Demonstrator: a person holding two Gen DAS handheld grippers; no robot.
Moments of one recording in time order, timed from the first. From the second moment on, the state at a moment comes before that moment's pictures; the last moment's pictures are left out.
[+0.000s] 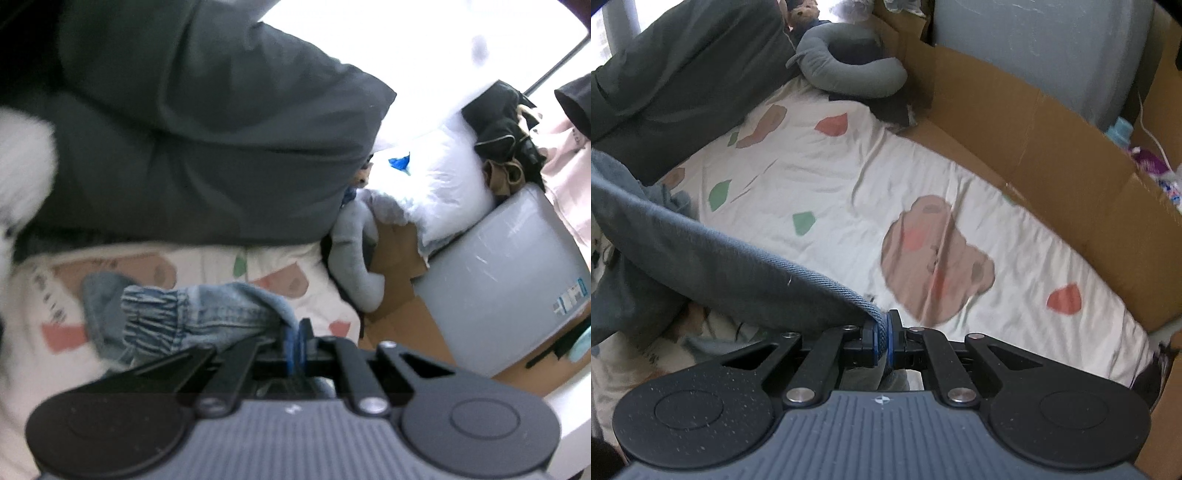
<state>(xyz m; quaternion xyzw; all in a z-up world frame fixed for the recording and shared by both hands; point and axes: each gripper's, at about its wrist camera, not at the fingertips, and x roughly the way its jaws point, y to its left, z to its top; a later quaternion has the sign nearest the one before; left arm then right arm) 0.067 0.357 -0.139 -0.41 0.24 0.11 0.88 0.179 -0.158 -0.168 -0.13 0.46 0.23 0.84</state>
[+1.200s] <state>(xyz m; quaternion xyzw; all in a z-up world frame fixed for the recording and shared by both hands) 0.312 0.447 -0.257 -0.33 0.34 0.21 0.86 0.432 -0.014 -0.283 -0.23 0.50 0.25 0.80</state>
